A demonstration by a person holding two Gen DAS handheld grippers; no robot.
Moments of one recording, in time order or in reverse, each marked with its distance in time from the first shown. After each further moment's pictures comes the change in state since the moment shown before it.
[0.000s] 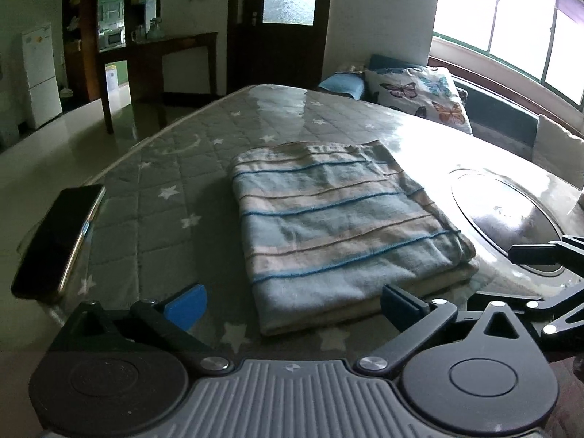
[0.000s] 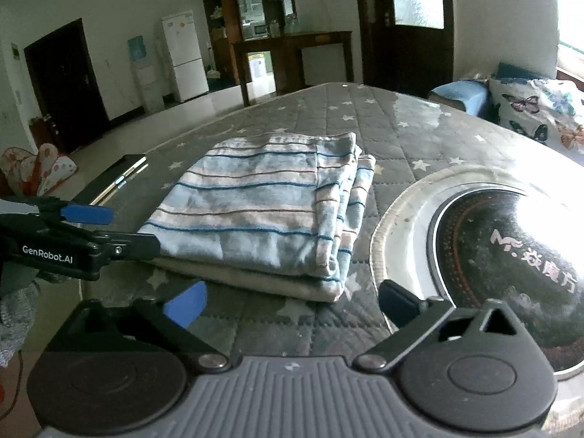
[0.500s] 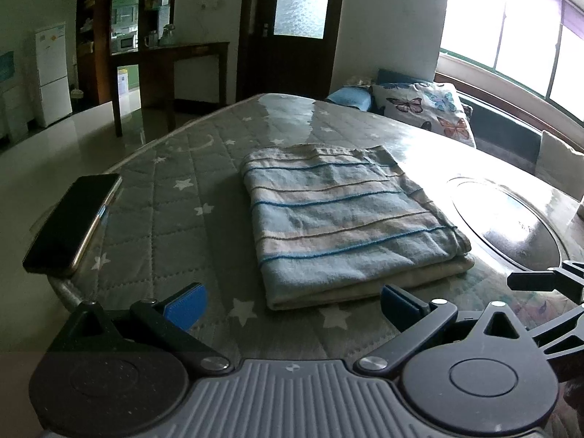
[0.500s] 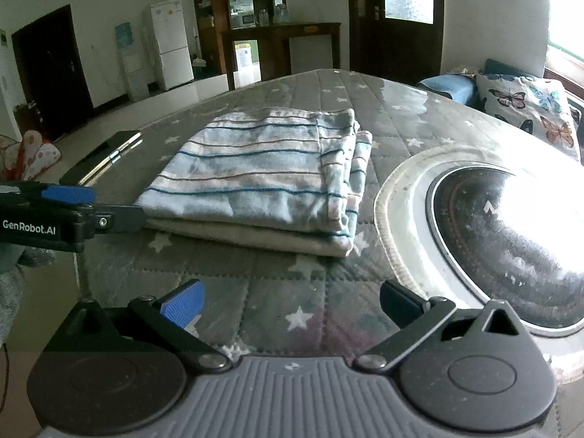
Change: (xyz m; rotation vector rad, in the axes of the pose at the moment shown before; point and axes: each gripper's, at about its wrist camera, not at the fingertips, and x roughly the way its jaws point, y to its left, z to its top) left arm -0.018 0.003 -0.021 -0.035 -0.048 0.018; right arm -0.002 0.019 -0.023 -0.007 0.036 -0.053
